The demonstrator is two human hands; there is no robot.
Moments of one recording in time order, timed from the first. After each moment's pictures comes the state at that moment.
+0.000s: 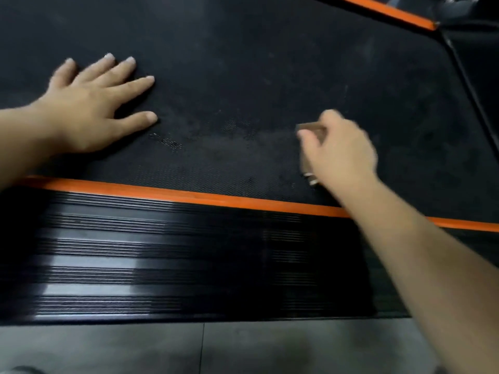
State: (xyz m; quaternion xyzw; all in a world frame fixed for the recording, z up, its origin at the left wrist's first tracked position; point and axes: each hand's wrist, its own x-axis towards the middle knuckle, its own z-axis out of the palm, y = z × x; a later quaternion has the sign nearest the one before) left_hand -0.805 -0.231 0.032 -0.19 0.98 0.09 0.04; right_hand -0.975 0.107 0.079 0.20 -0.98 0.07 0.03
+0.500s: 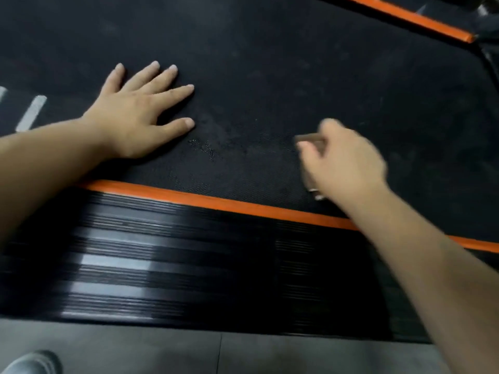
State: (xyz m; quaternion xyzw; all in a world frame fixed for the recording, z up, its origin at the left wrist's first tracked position) left_hand -0.797 -0.229 0.032 -0.16 0.98 0.11 0.01; right_hand -0.941 0.063 0.086 0.26 -0.96 0.04 -0.02
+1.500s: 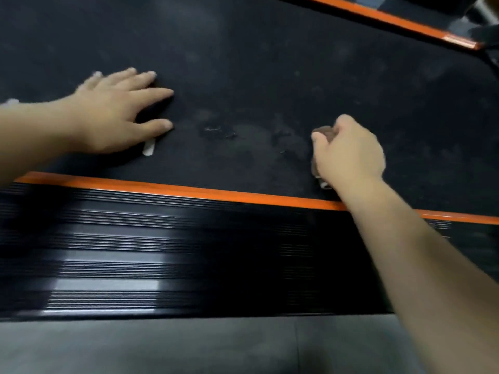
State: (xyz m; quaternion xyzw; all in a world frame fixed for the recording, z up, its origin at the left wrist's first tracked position) left_hand -0.710 -0.381 0.043 -0.12 0.98 0.11 0.06; right_hand -0.855 -0.058 0.079 0.12 -0.98 0.13 0.02
